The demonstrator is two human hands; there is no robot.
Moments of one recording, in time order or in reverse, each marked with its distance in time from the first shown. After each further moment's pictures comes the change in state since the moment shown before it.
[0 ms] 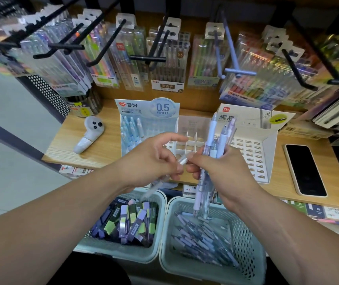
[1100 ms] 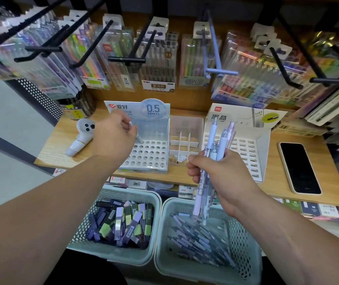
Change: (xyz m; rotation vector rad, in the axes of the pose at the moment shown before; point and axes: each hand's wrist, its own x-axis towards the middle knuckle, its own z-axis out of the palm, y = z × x) left_hand 0.049 -0.033 -0.049 0.638 0.888 0.147; right_hand 0.003 0.005 -0.020 0.047 0.027 0.071
